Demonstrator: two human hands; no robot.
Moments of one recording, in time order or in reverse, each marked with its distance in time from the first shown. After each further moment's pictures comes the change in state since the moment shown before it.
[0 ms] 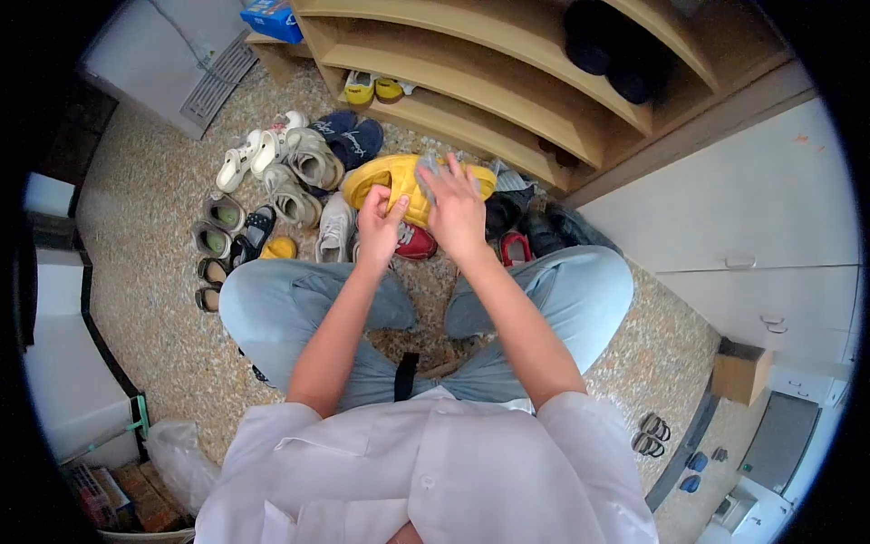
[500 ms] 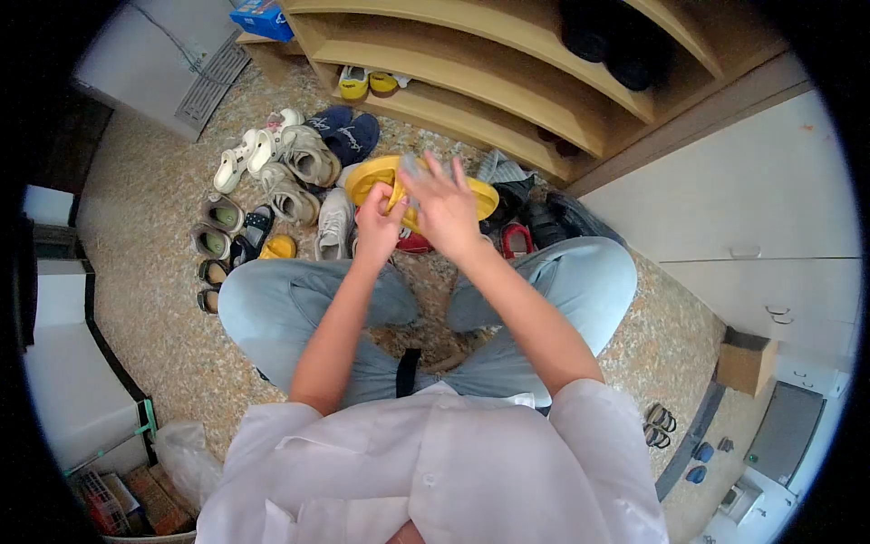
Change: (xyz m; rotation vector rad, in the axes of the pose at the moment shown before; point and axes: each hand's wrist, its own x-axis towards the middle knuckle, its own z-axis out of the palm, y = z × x) left_hand -0.003 0.005 0.000 0.229 -0.059 -0.012; right_hand -0.006 -0.003 -0.003 -0.086 -0.157 -0.100
